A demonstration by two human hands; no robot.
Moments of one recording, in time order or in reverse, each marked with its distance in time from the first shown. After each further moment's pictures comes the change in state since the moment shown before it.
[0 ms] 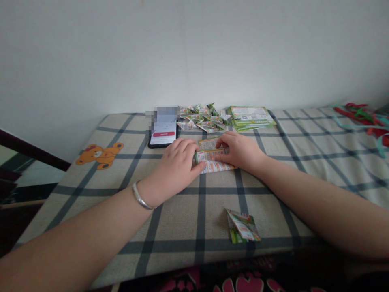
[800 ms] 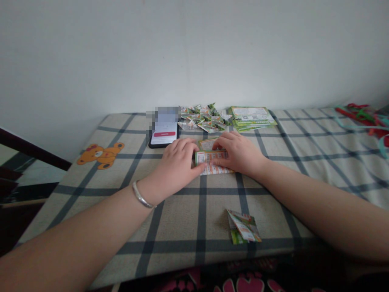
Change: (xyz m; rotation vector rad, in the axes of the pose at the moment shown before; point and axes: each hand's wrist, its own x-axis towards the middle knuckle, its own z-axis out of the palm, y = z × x) left_hand 0.000 -0.007 0.009 0.009 0.010 -0.062; right_hand -0.002 -0.008 0.001 -0.115 0.033 -0.150
